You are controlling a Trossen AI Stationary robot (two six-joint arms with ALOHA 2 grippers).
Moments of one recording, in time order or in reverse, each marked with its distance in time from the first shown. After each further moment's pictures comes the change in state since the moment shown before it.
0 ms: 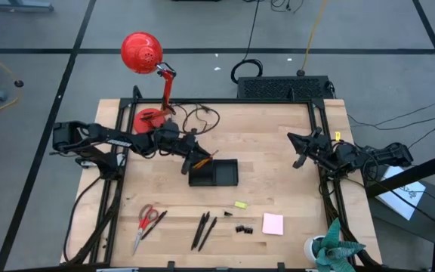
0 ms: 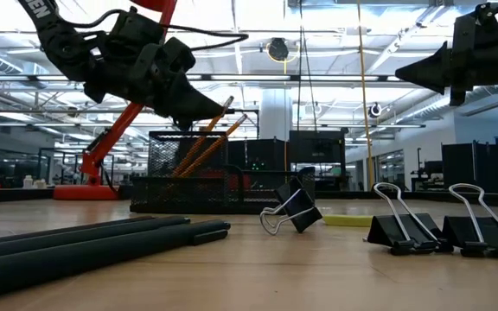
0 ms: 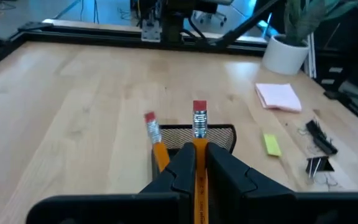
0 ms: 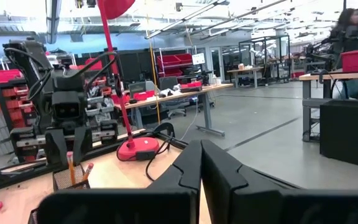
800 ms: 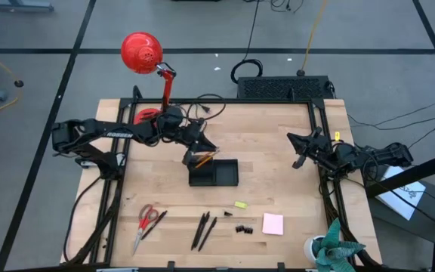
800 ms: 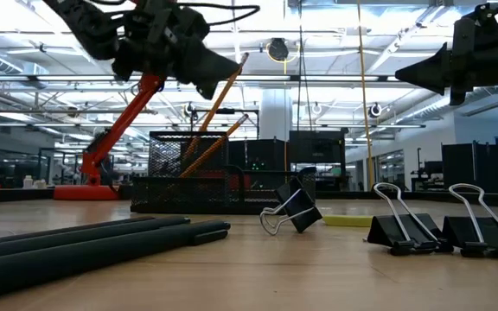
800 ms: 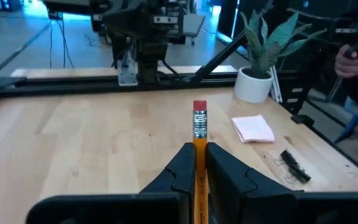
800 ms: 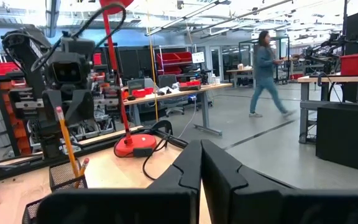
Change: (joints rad) left arm 0.083 -0.009 0.203 -0.142 0.218 0.058; right arm 0.000 0.000 0.000 -0.011 0.000 -0.023
